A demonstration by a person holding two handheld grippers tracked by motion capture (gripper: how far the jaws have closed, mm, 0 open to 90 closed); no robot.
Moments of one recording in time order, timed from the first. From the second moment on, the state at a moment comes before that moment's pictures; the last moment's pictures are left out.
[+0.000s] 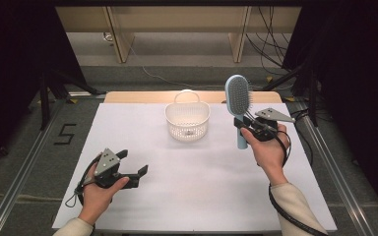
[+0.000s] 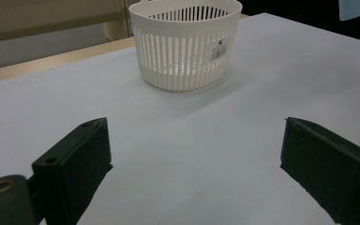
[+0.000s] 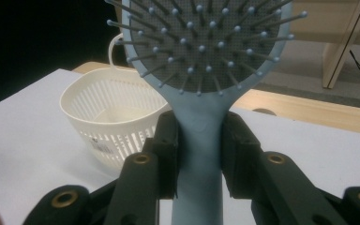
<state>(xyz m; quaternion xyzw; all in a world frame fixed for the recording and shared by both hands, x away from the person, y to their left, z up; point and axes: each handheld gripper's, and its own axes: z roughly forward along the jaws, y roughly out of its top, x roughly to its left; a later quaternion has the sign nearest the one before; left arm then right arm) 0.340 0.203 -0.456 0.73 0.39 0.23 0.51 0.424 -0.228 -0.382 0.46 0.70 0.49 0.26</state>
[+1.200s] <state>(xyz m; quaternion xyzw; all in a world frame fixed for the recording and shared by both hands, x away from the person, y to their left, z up) 0.340 0.203 -0.456 0.73 0.39 0.23 0.51 0.435 -0.215 -0.384 0.45 0.70 0.49 0.26</state>
